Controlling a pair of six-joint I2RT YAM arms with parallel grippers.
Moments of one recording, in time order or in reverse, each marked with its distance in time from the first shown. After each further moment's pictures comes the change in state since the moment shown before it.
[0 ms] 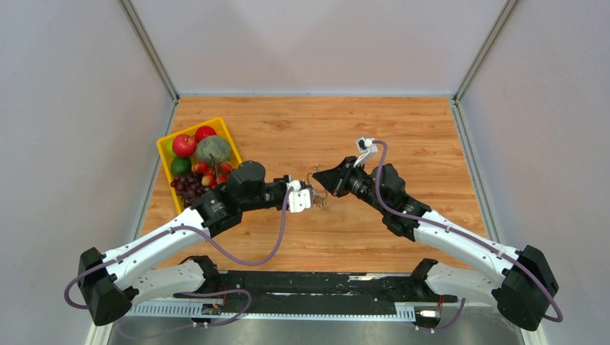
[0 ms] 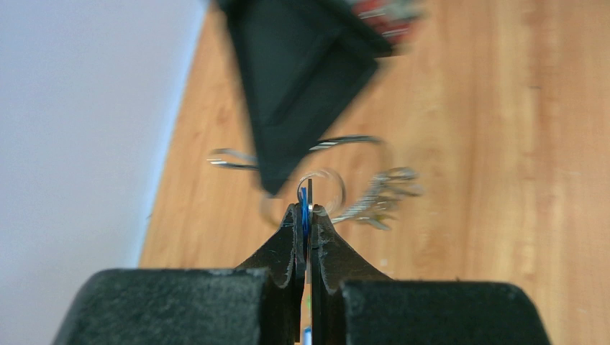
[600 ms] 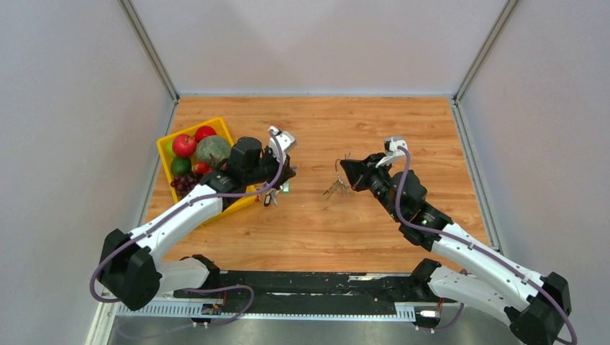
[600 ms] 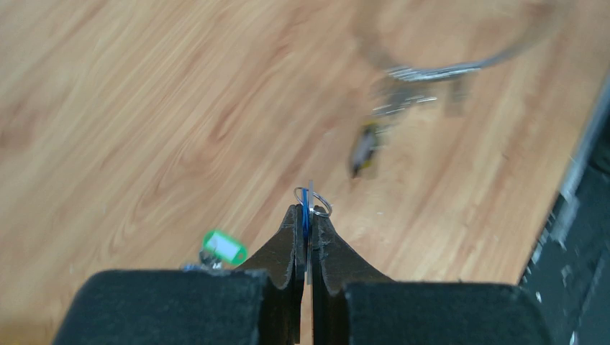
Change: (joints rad) left arm 0.250 0.189 0.052 -0.011 0.023 -0.605; right arm -0.019 -0.168 -0.017 -0.111 0.299 -0.206
